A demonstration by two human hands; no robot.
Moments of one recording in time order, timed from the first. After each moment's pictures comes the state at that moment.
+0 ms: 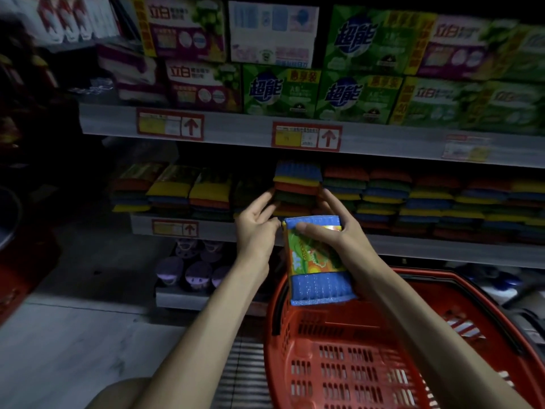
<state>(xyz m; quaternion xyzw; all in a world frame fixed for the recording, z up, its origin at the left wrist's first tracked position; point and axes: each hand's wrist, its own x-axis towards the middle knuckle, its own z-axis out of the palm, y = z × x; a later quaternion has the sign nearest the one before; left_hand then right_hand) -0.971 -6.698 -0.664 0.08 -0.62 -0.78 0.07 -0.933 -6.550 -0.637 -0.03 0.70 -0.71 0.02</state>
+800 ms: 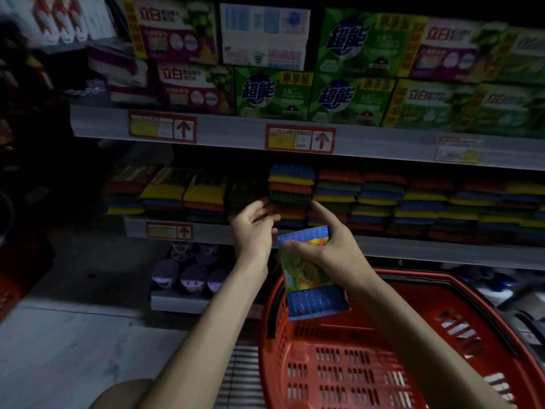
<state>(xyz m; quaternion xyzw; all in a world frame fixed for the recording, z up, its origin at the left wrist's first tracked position) -0.980 -6.691 -0.673 0.14 -0.63 -0.76 0.10 -0.935 -6.547 -0.651 -0.06 0.81 -0.58 -0.03</state>
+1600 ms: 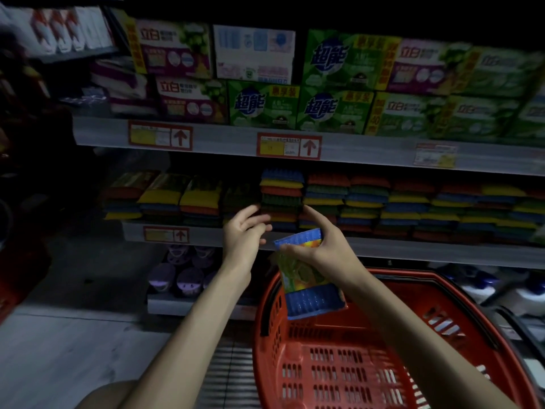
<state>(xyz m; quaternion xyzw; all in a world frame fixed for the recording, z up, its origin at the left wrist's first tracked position) -0.965 -6.705 -0.667 0.09 -0.66 -0.75 0.05 -0.934 -6.535 -0.654 -0.05 0.85 -0.53 -0.02</state>
